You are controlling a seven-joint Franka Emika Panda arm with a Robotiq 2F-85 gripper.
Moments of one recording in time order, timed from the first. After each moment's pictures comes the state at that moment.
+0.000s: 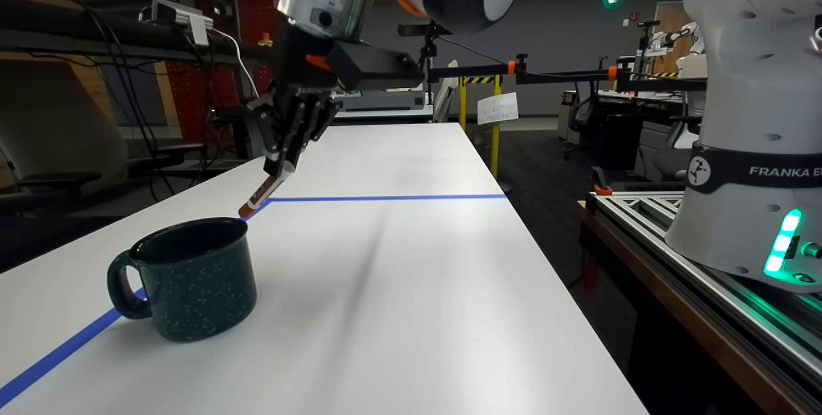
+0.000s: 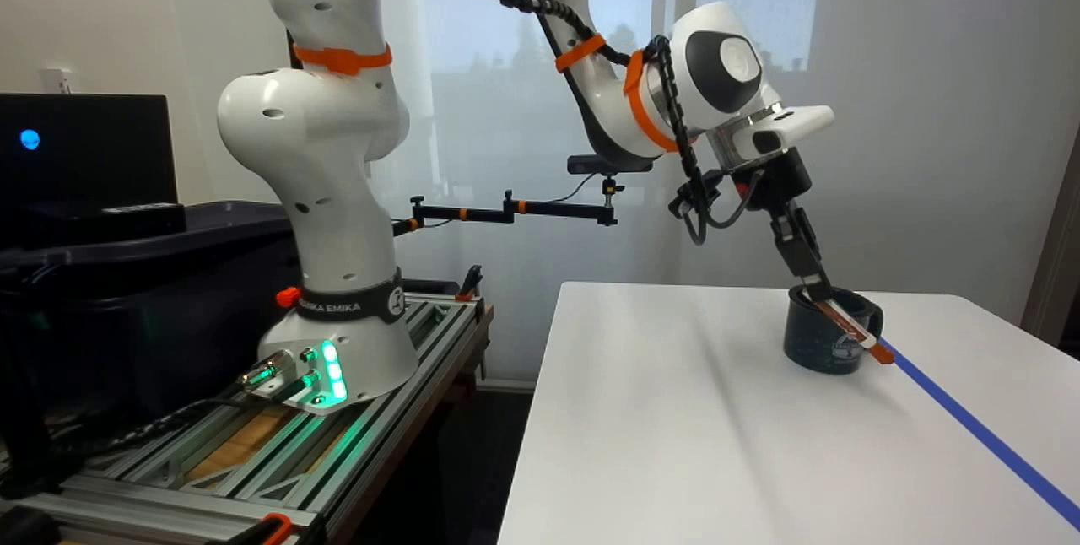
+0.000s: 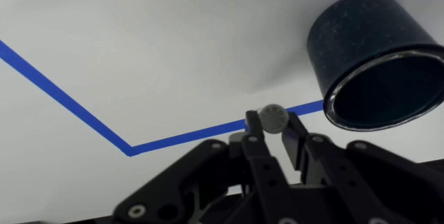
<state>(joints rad) 0.03 0.11 0.02 -2.42 -0.99 2.93 1.30</state>
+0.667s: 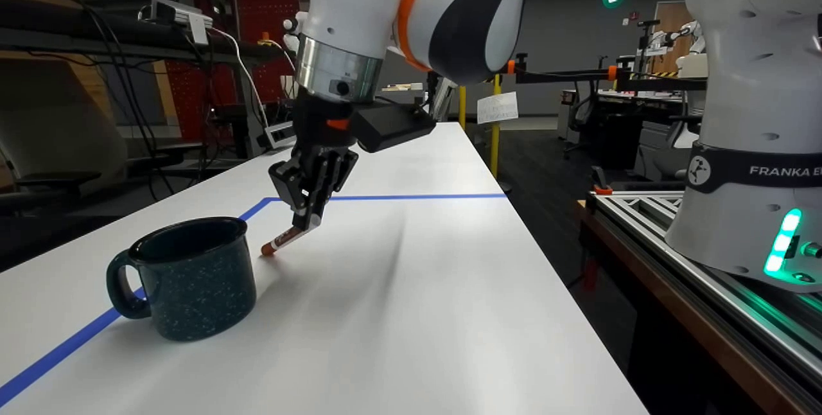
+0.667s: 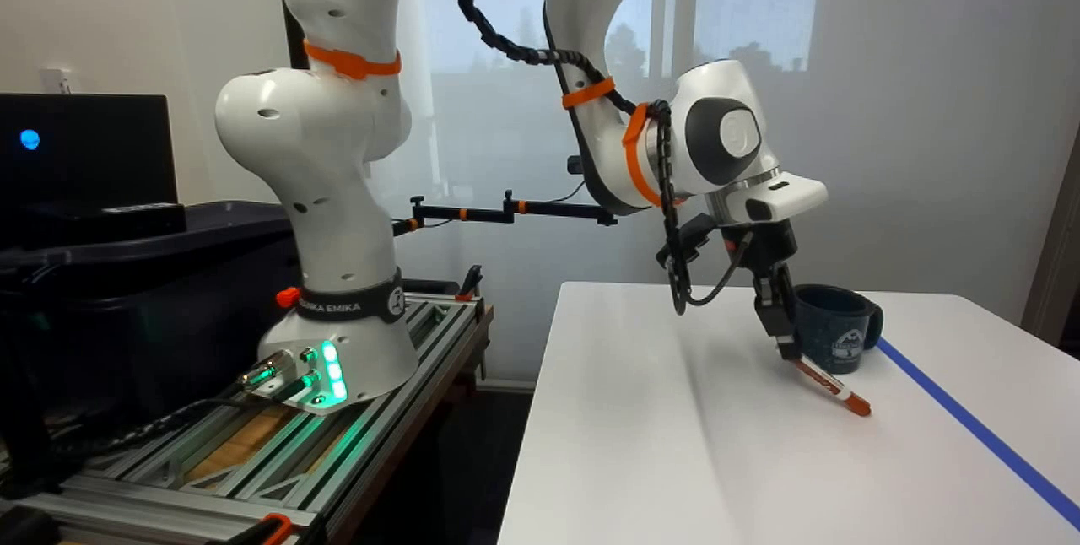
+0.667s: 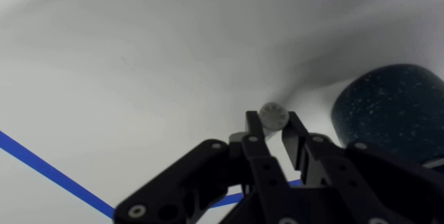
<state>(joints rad) -0.01 0.26 0.02 -2.42 -0.96 3.01 1.26</state>
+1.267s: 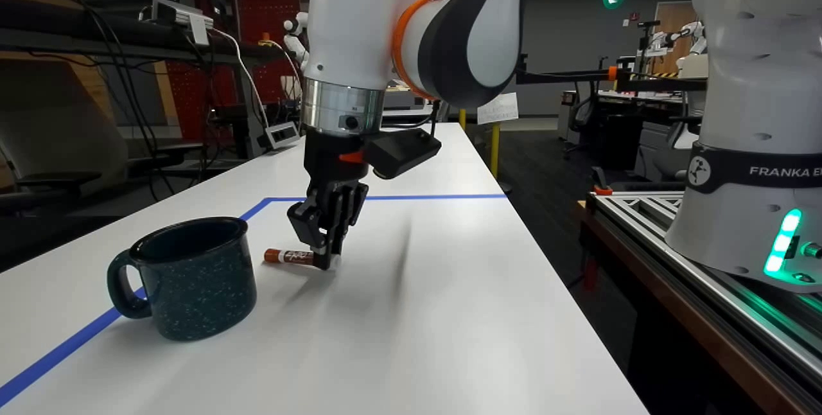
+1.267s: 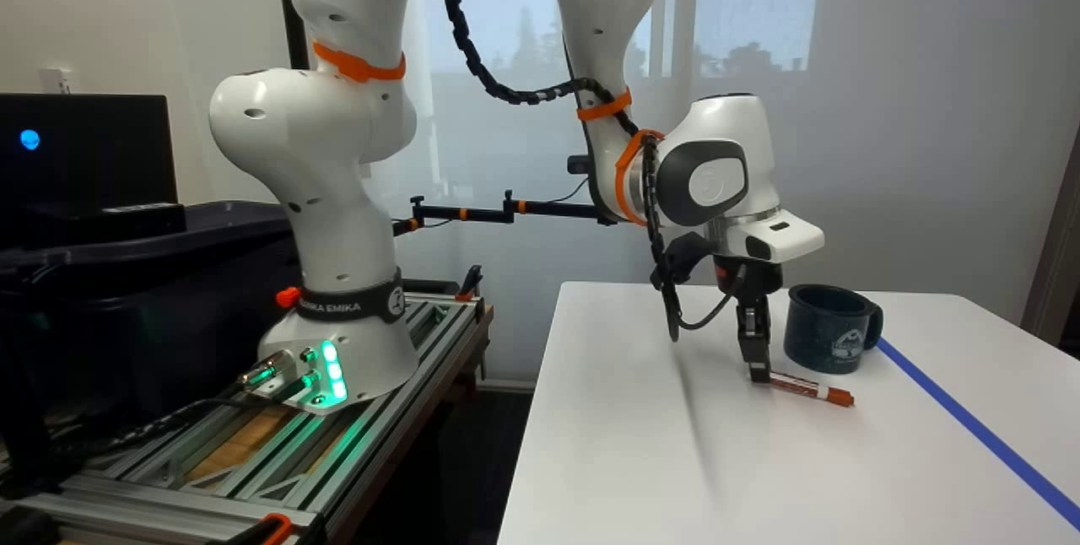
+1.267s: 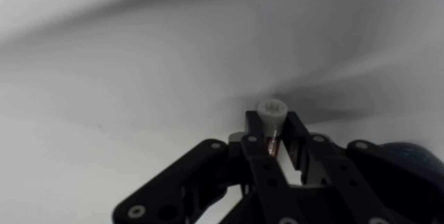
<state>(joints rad) -0.11 0.34 0.16 -2.44 -0.60 2.99 0.87</state>
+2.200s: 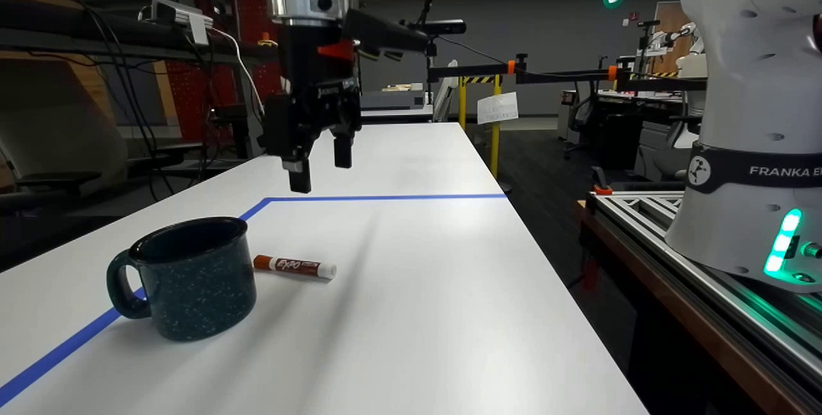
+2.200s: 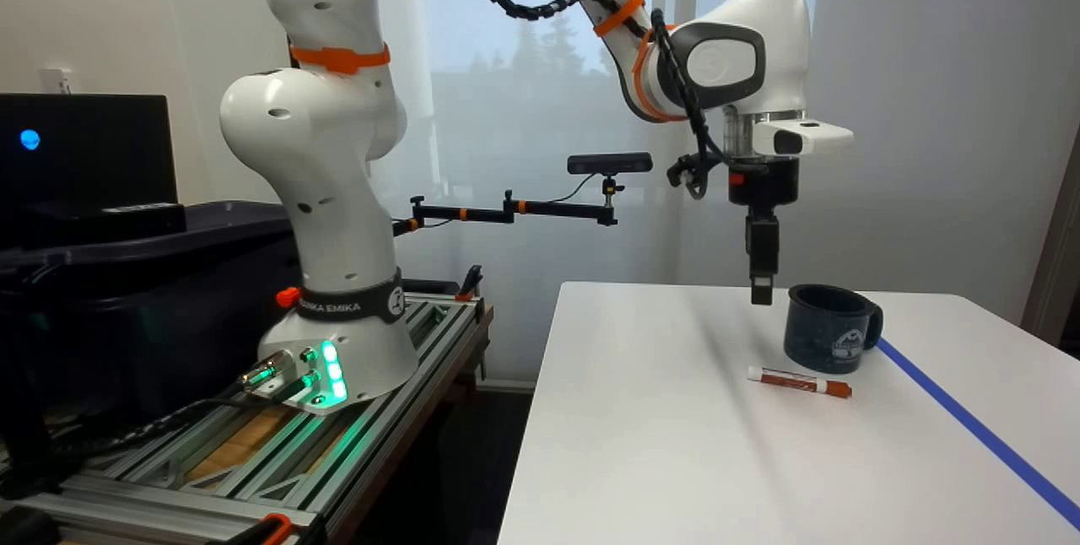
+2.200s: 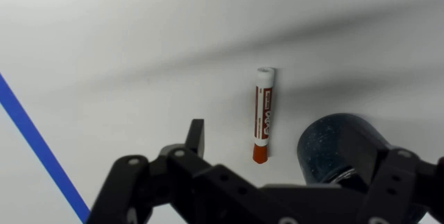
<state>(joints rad) 0.07 0.07 0.08 -2.39 -0.17 2.54 0.47</state>
